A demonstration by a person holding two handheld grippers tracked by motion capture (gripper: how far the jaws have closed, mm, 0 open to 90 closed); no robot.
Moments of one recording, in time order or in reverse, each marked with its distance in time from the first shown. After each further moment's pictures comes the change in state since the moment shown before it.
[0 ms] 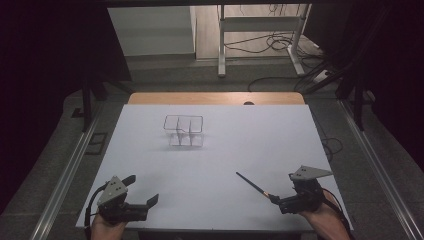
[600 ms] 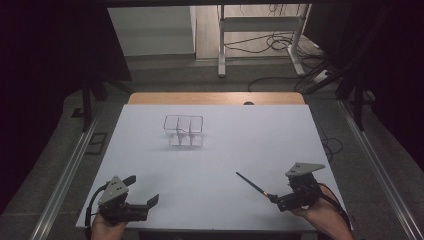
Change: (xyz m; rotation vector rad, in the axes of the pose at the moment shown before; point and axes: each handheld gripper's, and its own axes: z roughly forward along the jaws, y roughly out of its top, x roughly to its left) left arm 0.000 0.000 0.001 0.010 -0.002 0.001; right arm -0.001 0.012 0.006 0.107 0.005 -0.034
